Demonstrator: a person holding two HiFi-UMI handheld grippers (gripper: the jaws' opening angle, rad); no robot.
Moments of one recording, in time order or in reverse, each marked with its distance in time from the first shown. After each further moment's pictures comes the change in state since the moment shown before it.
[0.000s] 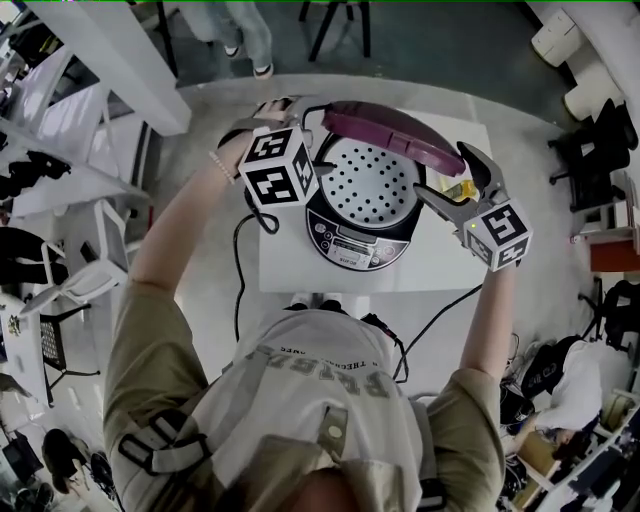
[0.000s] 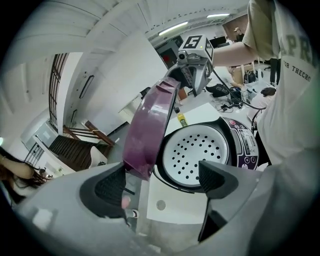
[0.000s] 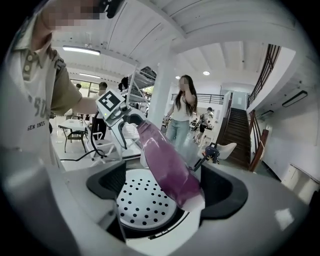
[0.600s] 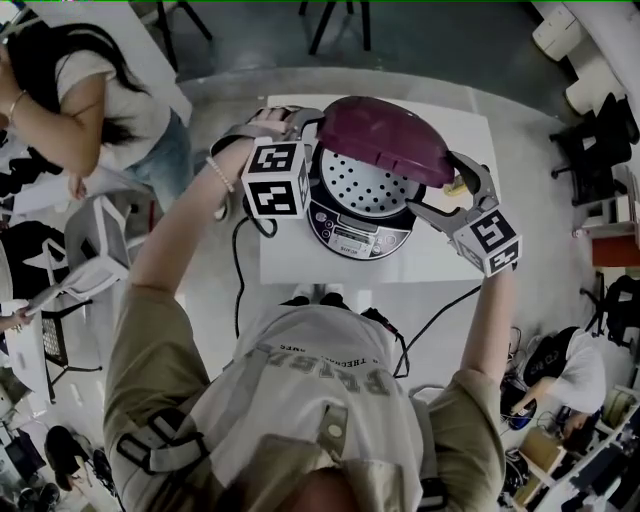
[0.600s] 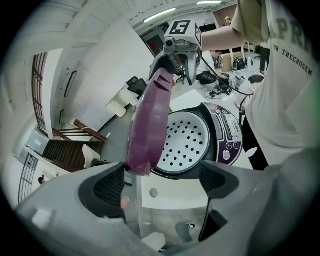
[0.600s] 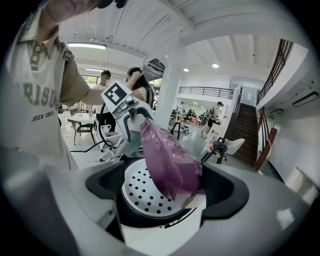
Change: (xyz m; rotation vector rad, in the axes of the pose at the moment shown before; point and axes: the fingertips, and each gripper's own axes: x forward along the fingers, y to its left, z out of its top) left arm -0.005 -0.048 -0.019 0.108 0.134 -0.094; right arm -0.006 0.043 -0.027 -0.042 0.088 0.084
